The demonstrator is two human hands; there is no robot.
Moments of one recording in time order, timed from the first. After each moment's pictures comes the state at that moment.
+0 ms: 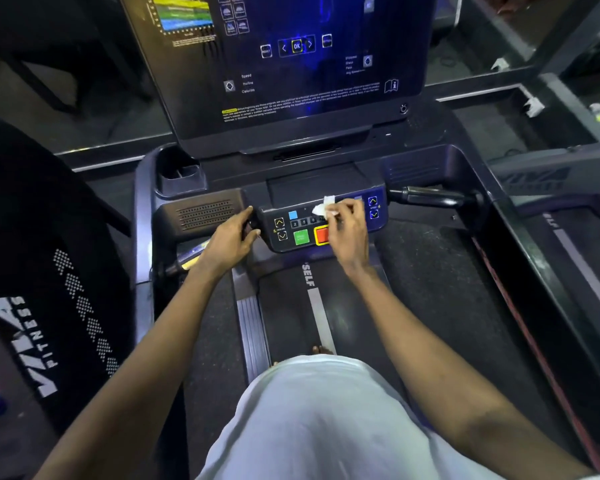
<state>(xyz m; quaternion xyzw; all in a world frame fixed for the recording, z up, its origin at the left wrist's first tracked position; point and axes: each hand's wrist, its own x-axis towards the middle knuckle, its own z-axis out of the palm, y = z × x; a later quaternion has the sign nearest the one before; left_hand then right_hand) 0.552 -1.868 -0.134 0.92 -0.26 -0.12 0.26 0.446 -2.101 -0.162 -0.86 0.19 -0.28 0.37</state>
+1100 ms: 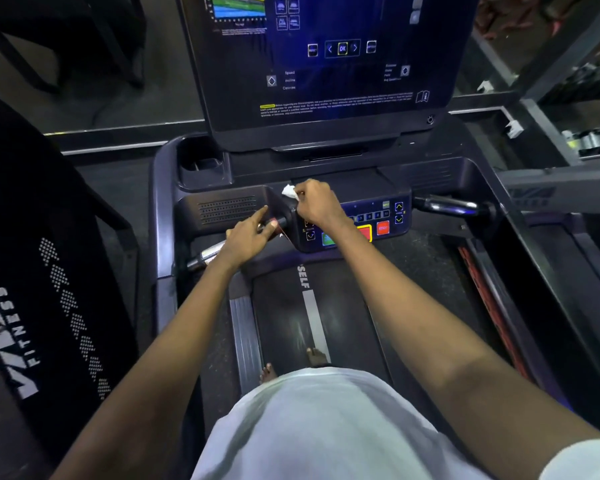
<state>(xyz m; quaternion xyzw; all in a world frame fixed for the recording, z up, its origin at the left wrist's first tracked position) 0.577 -1.842 -0.148 0.92 -0.19 -0.22 0.27 0.550 -2.023 -0.097 -0.96 0.14 0.02 0.26</state>
